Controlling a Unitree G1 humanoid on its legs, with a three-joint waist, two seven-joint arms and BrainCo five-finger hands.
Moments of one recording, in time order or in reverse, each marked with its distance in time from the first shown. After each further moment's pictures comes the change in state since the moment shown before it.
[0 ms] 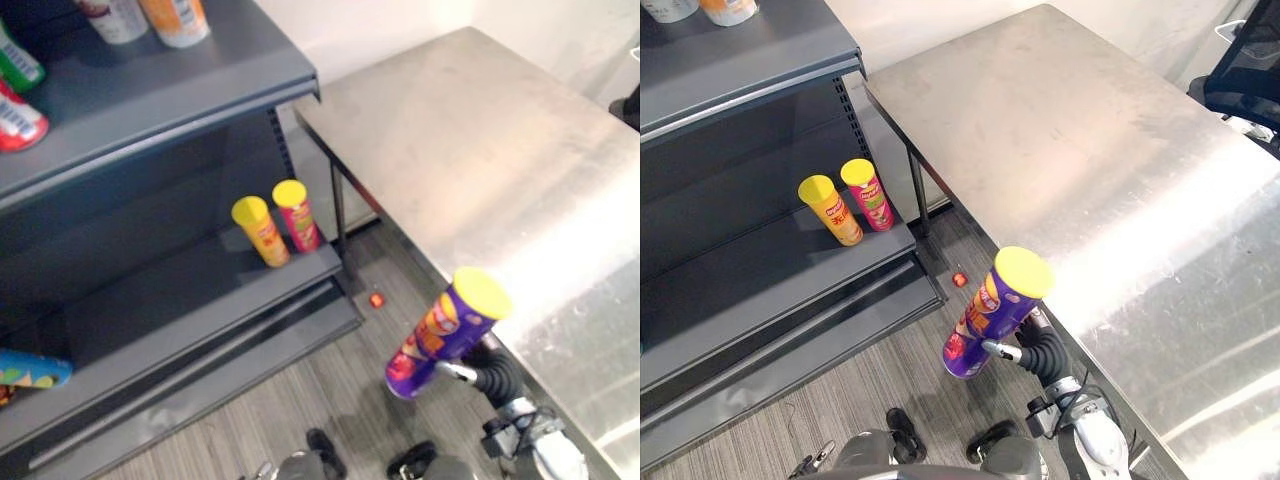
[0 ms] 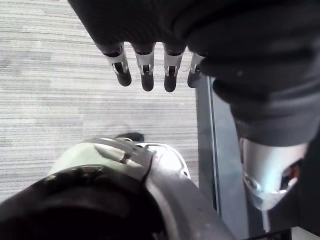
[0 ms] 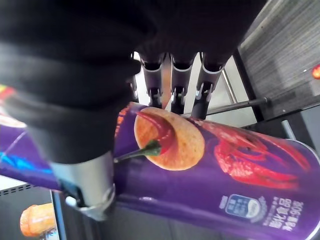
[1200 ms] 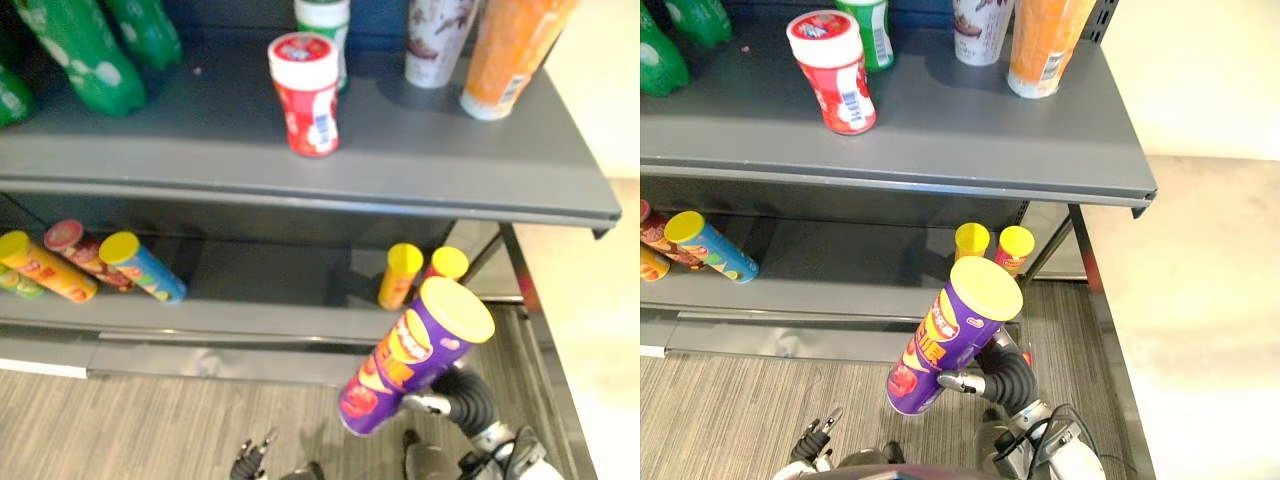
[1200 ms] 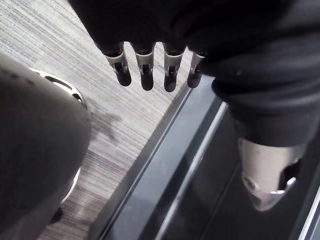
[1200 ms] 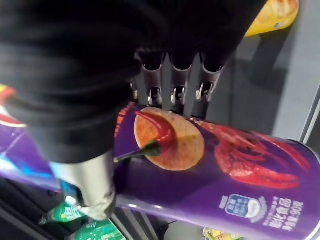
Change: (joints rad) left arm -0.072 -0.041 0.003 -0.022 -0.006 -0.029 0.026; right arm 0.145 -0.019 0.218 -0.247 0.008 0.035 0.024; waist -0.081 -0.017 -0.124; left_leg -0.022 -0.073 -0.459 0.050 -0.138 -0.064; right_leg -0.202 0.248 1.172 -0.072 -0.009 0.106
